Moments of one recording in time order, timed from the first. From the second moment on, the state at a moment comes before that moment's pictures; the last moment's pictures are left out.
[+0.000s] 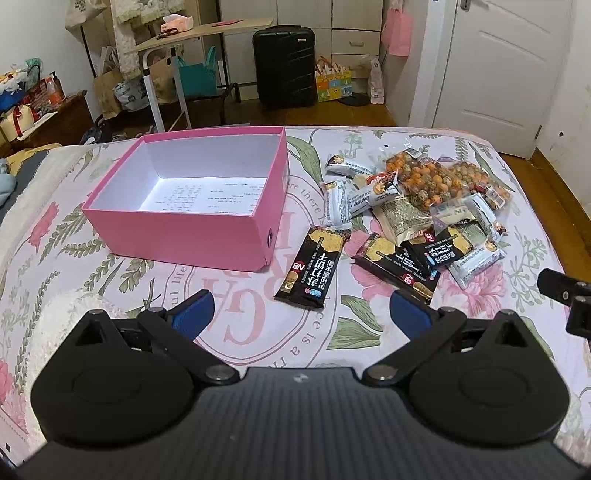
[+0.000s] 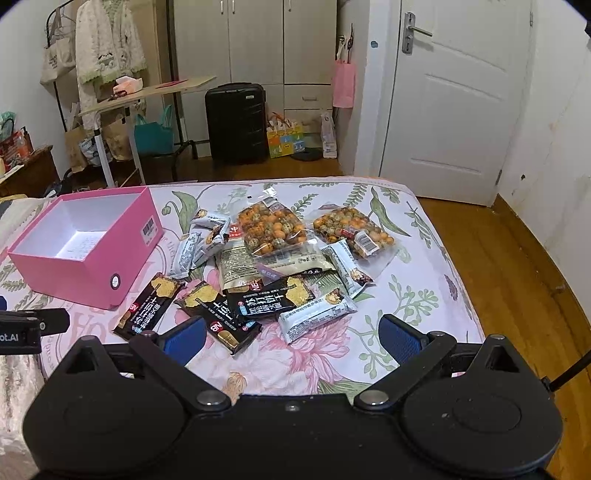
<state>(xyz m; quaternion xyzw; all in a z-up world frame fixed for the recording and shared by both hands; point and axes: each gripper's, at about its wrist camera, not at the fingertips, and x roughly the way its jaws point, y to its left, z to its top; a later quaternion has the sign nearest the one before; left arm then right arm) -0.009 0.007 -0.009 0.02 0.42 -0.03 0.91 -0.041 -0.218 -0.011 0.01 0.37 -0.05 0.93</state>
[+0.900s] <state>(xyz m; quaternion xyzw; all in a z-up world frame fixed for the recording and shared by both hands) 0.152 -0.033 -0.086 0.12 0.42 -0.23 0.87 0.046 -0.284 -0.126 0.19 0.38 -0.05 0.90</state>
